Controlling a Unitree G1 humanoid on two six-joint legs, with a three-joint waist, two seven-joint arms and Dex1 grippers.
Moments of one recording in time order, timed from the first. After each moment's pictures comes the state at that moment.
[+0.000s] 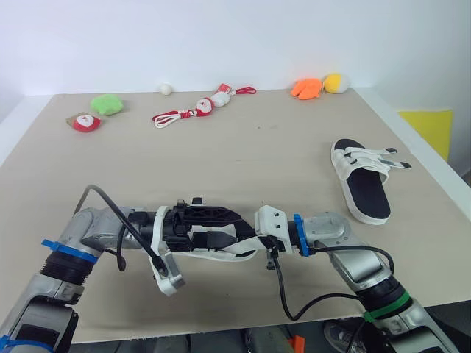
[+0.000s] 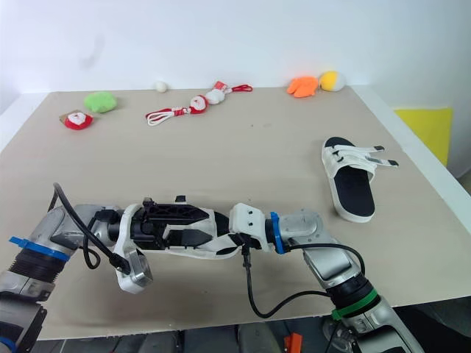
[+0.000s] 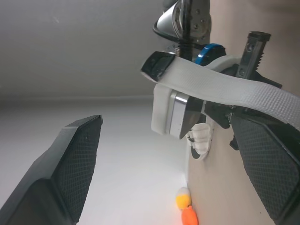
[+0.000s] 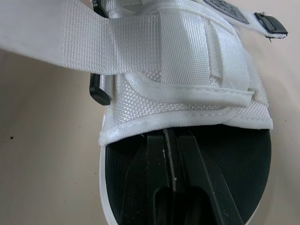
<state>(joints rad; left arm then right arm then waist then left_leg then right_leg) -0.55 0.67 -0.23 0.16 0.57 -1.38 -0.25 -0.41 -0.55 0.37 -0.15 0.16 0.26 1.10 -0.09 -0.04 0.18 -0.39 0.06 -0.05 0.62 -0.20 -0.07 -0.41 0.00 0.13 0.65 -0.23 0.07</state>
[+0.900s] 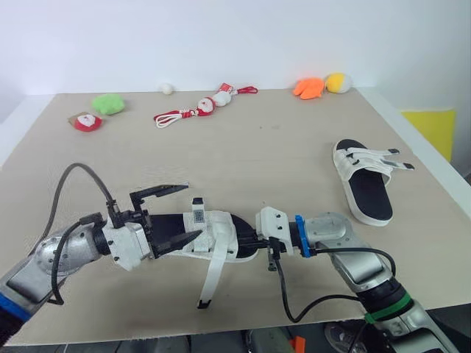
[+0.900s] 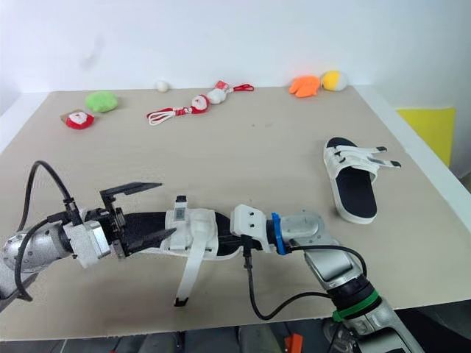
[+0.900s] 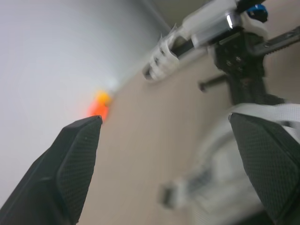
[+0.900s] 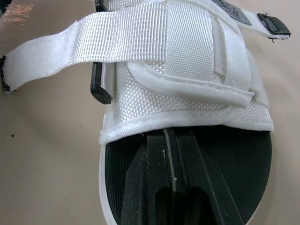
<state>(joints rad) 0.03 1.20 -0.27 -0.35 -0.64 -0.41 -0.54 -0.39 -0.55 0.36 -0.15 0.15 0.23 1.11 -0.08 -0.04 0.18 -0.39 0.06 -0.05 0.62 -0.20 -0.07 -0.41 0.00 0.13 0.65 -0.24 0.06</state>
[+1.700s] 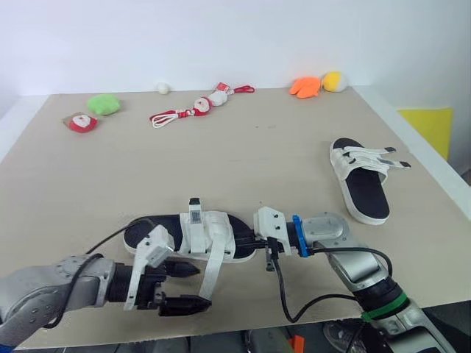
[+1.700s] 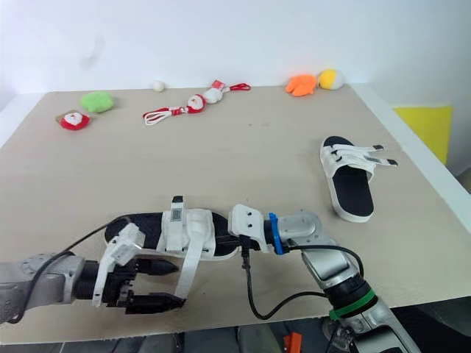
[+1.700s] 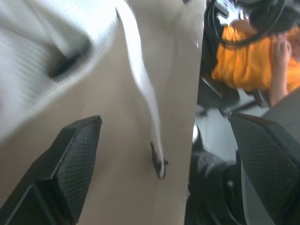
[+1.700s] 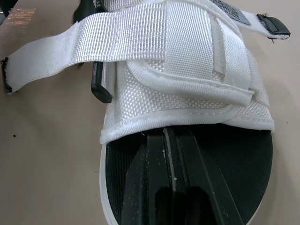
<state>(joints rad) -0.03 1.08 -0.20 -0.59 -1.18 0.78 -0.65 -0.40 -0.53 0.37 -0.14 0.15 0.23 1.11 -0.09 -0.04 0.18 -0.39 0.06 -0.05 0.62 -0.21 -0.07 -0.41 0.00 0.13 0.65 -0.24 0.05</state>
